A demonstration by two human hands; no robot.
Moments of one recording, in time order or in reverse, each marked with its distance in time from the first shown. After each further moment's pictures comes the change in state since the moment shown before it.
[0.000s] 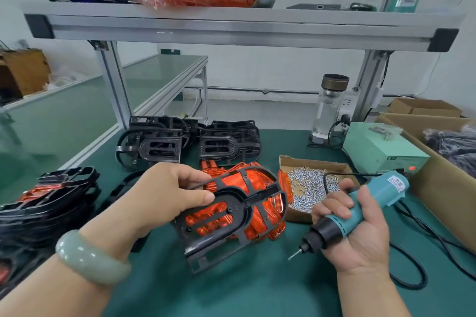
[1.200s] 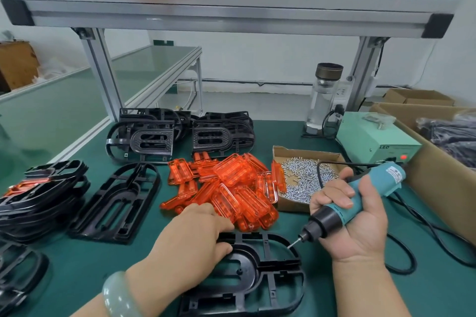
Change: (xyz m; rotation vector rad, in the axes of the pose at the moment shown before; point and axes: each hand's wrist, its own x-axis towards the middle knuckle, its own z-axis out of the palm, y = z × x) left_hand -0.031 -0.024 0.070 0.721 -0.151 0.273; right_hand -0.001 -0.007 -0.003 0.098 -0.112 0.040
